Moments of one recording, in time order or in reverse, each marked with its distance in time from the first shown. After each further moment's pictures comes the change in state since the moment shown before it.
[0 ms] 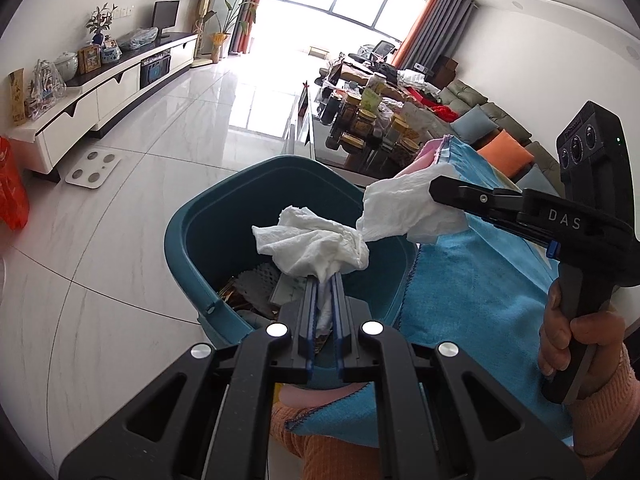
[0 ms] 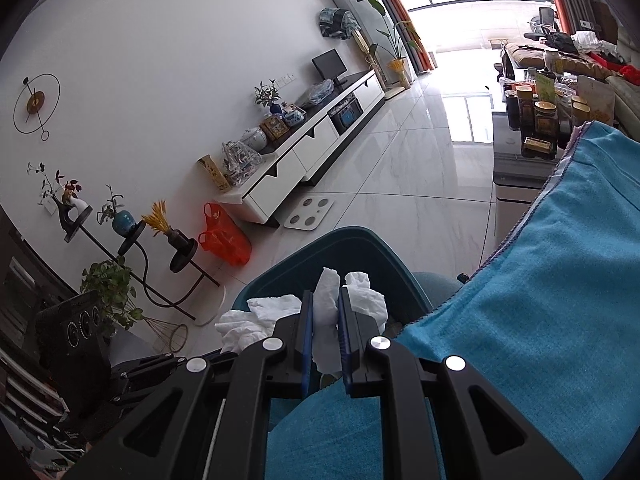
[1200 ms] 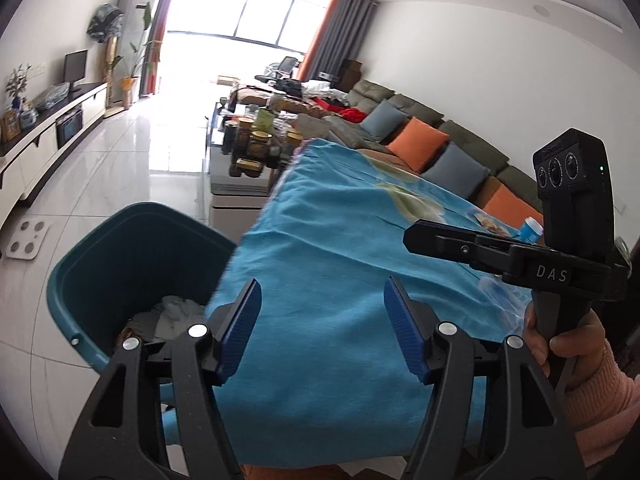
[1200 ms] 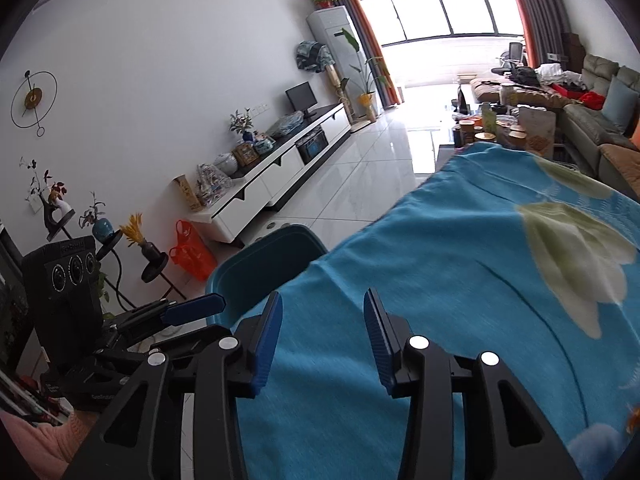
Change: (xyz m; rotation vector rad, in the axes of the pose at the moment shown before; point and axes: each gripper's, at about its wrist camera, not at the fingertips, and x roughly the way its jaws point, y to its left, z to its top) left arm -0.009 -0.122 -0.004 0.256 -0.069 -0.284; right arm -0.138 -0.029 -0.059 -0.025 -0.138 -0.160
